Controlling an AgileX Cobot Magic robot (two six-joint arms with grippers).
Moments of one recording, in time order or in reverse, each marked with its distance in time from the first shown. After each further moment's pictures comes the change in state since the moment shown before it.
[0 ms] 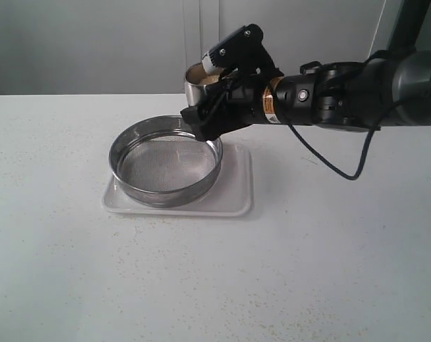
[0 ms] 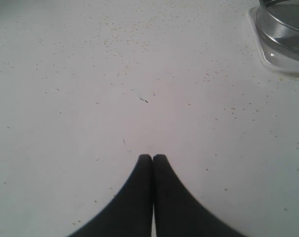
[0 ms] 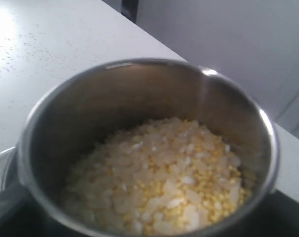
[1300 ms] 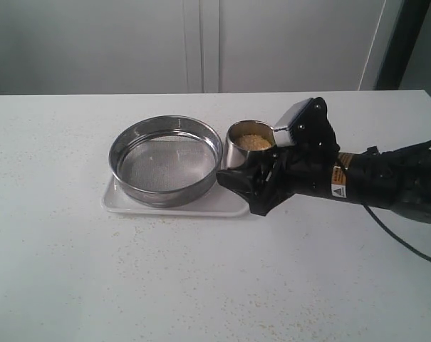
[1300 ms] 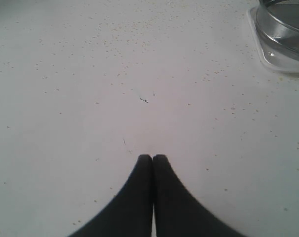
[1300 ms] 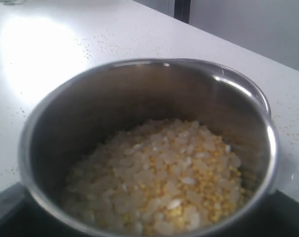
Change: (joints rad) left arm 0.000 0.000 0.000 0.000 0.000 0.000; right arm -0.196 -0.049 0.461 0.153 -0.546 -0.319
